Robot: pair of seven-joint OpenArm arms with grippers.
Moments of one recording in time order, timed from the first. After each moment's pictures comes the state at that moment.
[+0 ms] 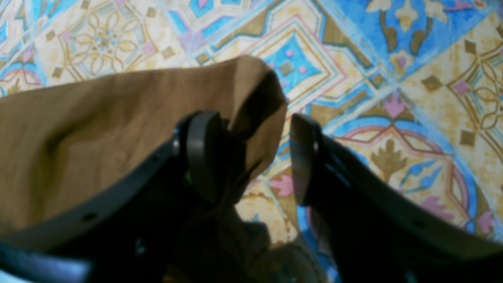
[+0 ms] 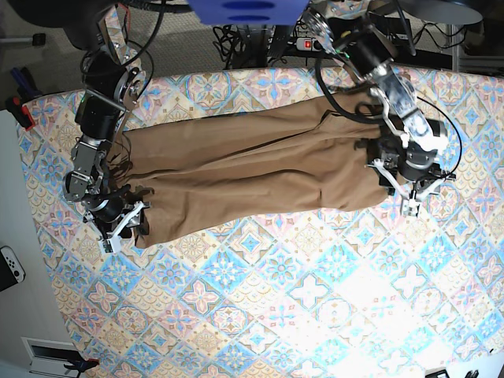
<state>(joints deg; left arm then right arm) -4.8 5.3 -37.2 97.9 21.6 -41.2 43.6 23.9 10.6 28.0 45.8 -12.5 44.0 -19.3</state>
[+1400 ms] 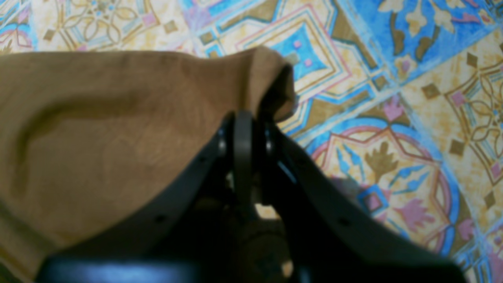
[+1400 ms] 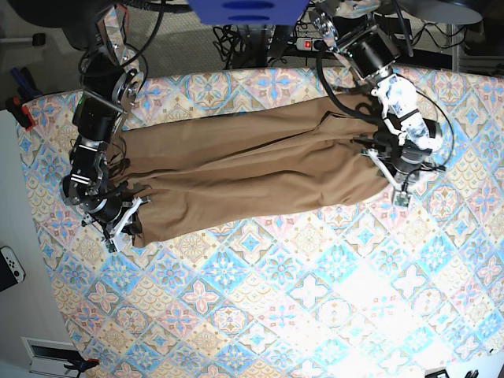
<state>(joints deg) -3.0 4.2 -35.5 94.8 20.6 -41.2 45.9 24.2 11.3 28.2 46.0 -20.4 45.2 -17.8</state>
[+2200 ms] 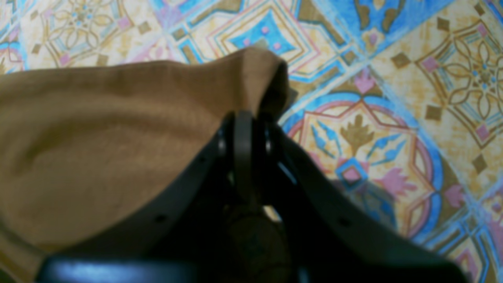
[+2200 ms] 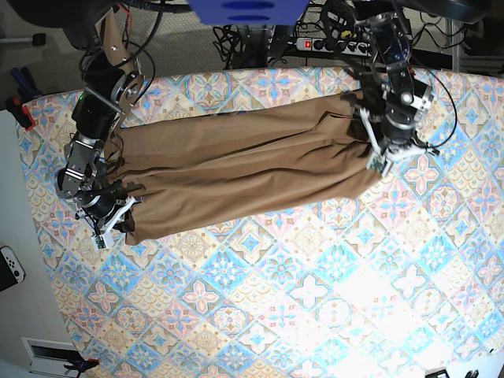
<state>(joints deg) 16.6 -0.2 -21.0 112.8 20.8 -41.3 45.2 24.1 10.9 34.6 46.0 -20.8 45.7 -18.0</state>
